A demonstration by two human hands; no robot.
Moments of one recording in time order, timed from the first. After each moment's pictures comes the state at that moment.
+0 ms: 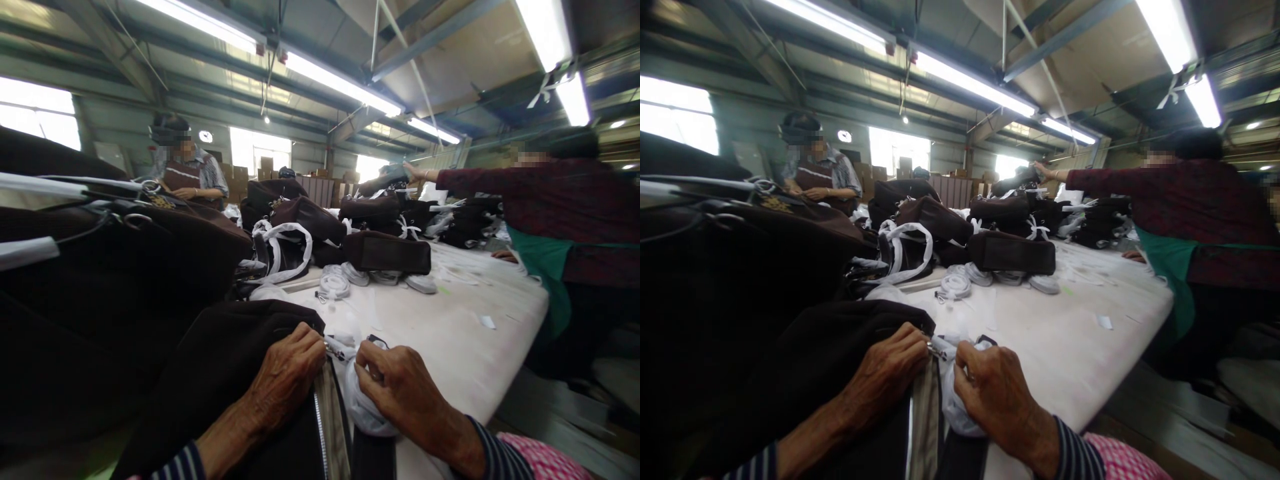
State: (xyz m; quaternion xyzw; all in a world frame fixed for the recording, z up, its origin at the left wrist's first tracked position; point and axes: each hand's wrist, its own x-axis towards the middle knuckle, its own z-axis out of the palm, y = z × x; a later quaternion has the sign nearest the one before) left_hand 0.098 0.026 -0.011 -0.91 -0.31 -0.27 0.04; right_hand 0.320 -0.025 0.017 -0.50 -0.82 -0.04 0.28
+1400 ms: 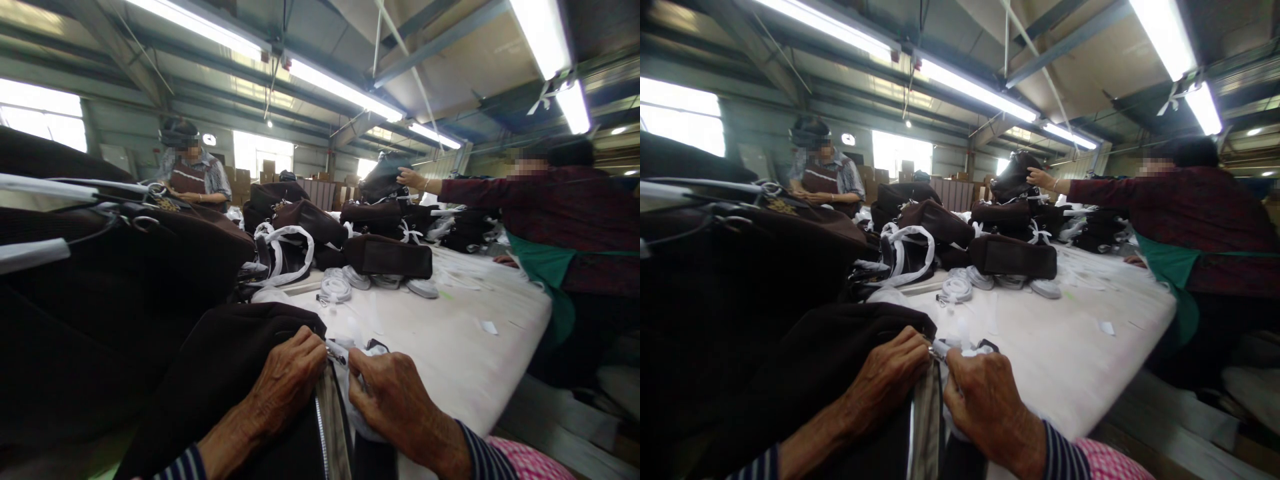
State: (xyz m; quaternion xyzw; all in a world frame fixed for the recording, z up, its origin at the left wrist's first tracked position) left_hand 0.097 0.025 -0.011 -0.91 -0.31 -0.27 0.03; right_hand 0.303 -0.026 0.018 -0.50 -0.83 -0.10 0.21
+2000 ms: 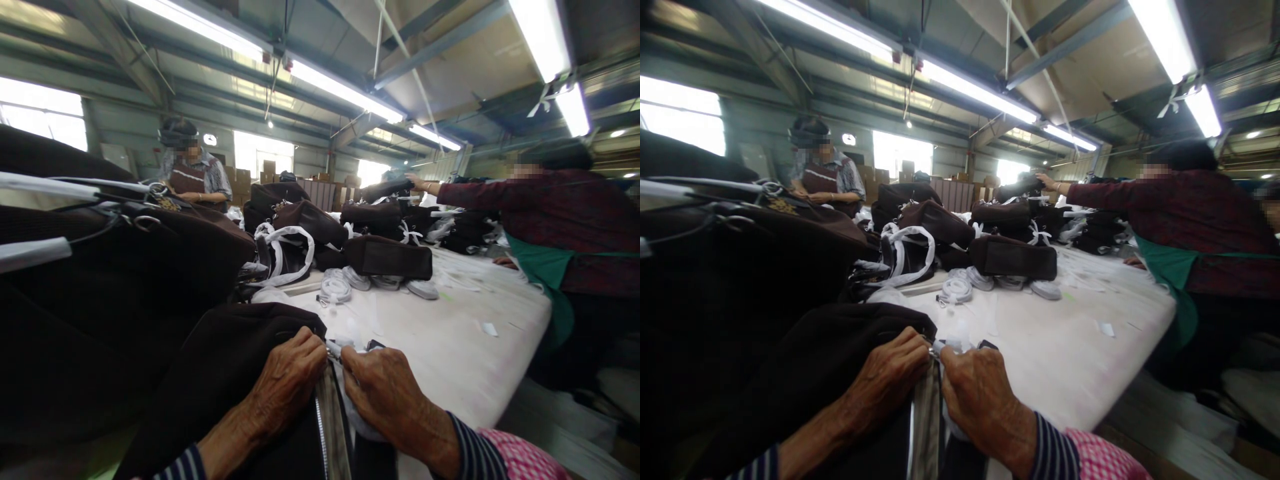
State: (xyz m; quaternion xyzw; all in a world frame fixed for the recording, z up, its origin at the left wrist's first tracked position) left_hand 0.097 0.026 -0.009 -0.91 -0.29 -0.29 0.04; right_hand 0.297 -0.020 0.022 -0.51 -0.84 -0.10 0.12
